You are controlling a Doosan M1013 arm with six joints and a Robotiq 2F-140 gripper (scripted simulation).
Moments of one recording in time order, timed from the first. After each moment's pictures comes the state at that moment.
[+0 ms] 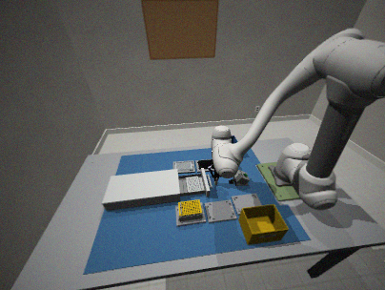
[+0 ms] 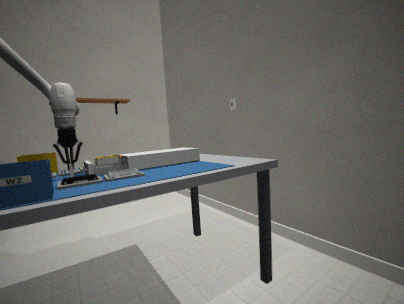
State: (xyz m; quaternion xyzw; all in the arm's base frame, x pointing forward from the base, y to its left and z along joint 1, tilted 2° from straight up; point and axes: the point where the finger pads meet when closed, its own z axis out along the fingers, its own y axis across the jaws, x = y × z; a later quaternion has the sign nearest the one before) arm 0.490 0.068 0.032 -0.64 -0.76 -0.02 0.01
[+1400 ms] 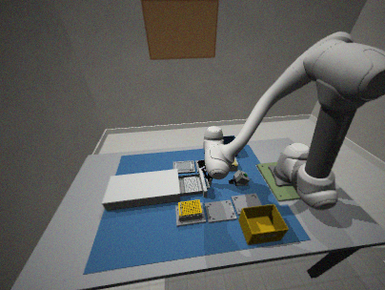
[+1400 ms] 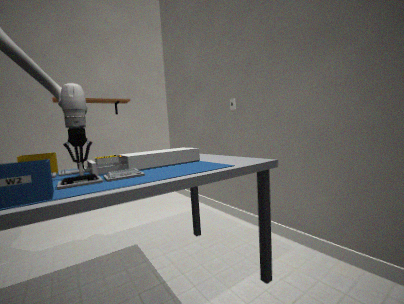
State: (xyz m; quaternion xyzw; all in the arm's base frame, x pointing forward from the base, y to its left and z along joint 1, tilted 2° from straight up) arm 0.533 0.075 0.032 -0.64 -0.76 -0.02 0.01
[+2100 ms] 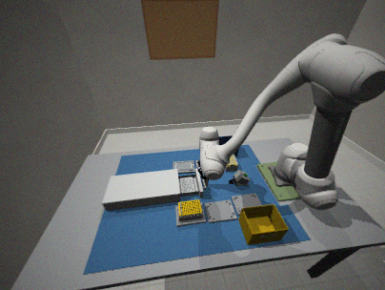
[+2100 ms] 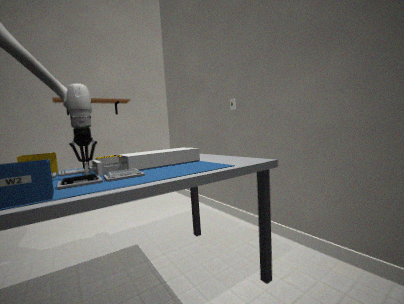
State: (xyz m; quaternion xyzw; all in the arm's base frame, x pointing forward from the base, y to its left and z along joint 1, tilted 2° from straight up) arm 0.556 0.079 0.033 -0.64 -0.76 -0.02 0.01
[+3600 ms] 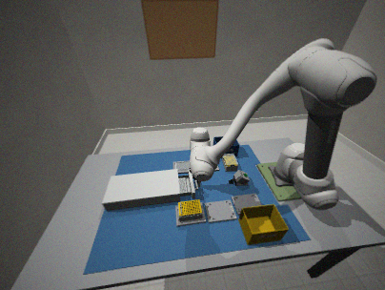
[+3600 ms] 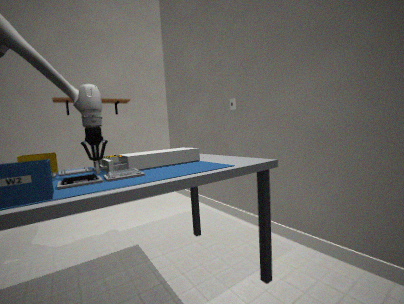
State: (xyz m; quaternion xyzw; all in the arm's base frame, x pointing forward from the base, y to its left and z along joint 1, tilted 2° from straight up) arm 0.606 0.088 0.034 -0.64 -0.76 -0.02 0.01
